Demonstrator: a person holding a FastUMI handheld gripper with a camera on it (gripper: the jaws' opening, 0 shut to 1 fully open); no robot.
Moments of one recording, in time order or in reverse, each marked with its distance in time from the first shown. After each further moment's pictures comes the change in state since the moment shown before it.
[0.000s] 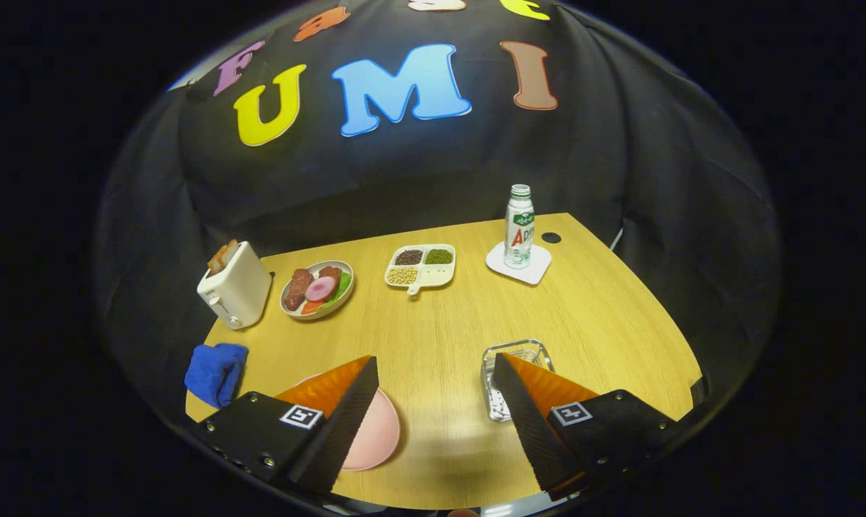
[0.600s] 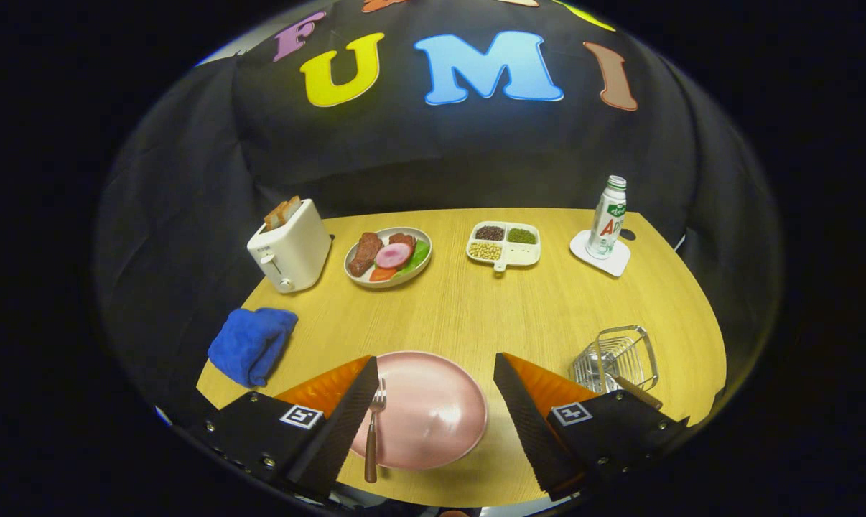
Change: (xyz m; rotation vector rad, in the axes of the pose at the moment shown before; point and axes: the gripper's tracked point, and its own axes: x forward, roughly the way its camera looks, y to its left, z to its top) arm 0.019 0.106 -0.046 -0.132 0.104 0.161
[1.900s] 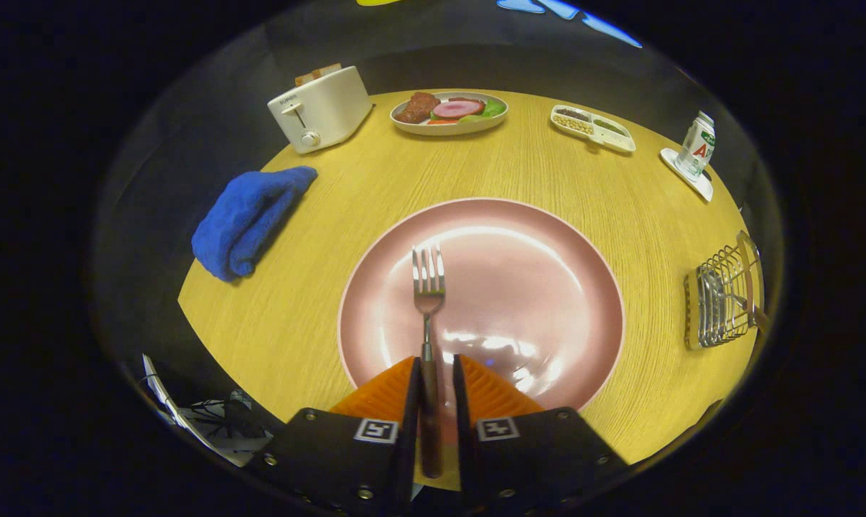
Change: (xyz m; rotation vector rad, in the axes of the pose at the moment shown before) arm 0.062 0.049 -0.149 -0.112 0.410 0.083
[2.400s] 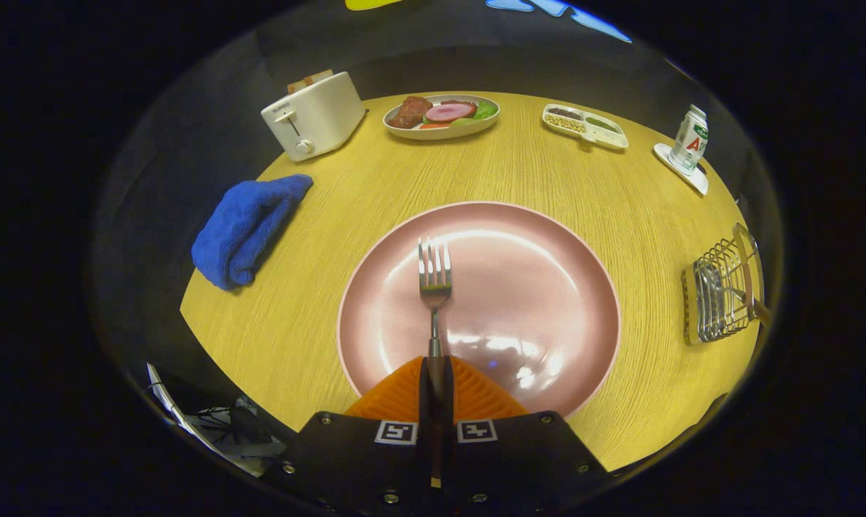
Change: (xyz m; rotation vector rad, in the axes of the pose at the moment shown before) arm -0.009 0.000 0.010 0.045 -0.024 0.022
